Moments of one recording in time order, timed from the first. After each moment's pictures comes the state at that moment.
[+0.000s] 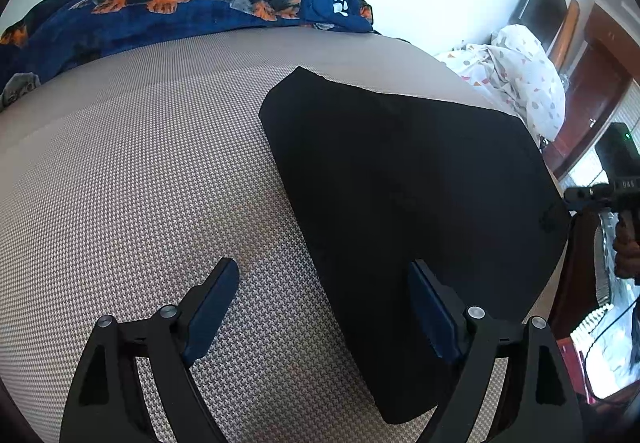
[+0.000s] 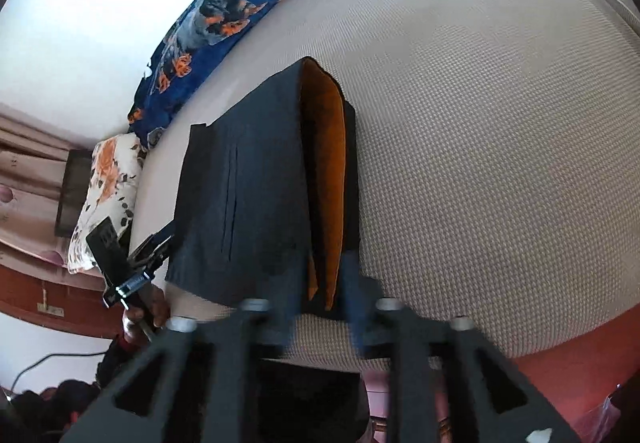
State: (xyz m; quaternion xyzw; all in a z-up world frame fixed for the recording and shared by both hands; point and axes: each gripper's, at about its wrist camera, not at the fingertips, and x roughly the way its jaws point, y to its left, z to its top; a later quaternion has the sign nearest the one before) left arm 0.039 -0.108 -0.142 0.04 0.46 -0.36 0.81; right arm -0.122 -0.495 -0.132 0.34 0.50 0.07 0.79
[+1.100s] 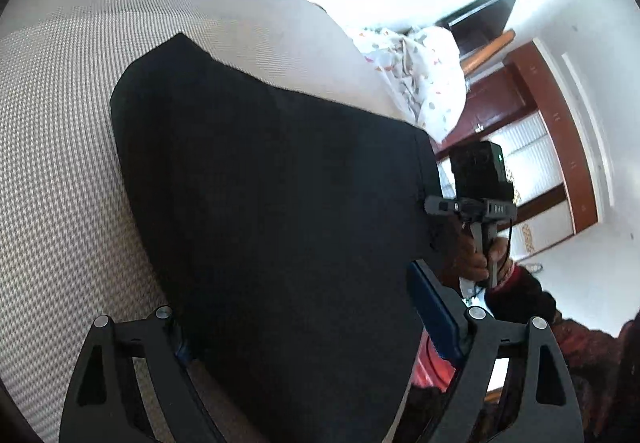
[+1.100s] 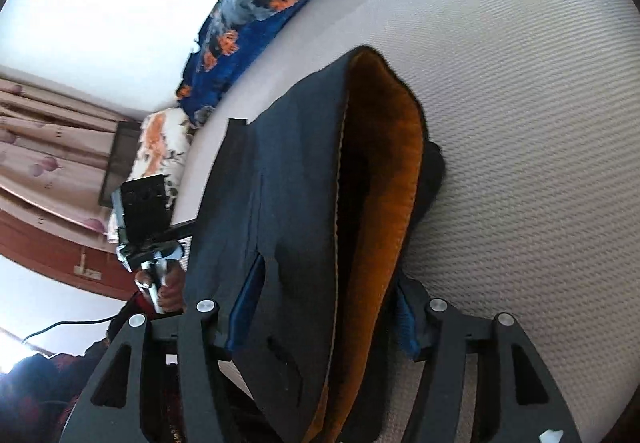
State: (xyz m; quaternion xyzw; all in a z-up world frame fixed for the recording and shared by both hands) left arm 0.096 -0.148 -0.154 -0.10 0.55 -0.53 0.64; right arm -0.043 -0.481 -0.176 0.35 0.48 0.23 0.77
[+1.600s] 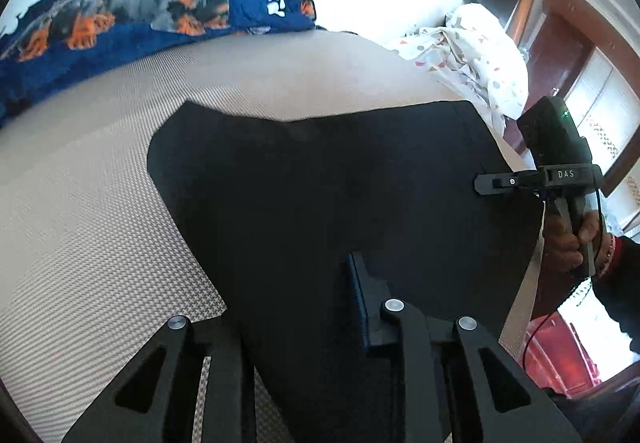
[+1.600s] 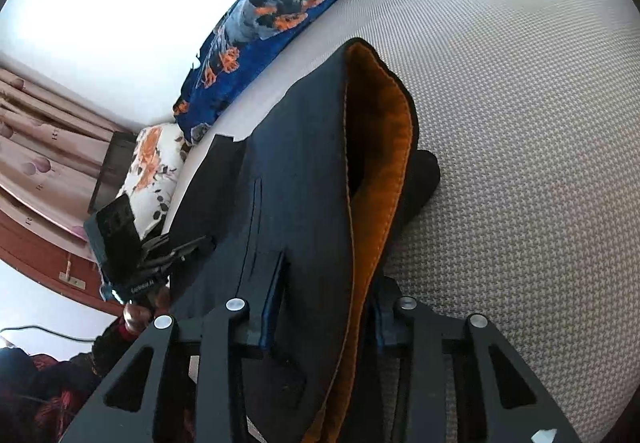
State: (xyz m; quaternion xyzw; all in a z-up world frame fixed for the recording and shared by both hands) left arm 0.048 -0.167 -0.123 0.07 0.44 -0.43 0.78; right arm -0.044 -0.473 -0.173 0.34 0.44 0.19 0.81
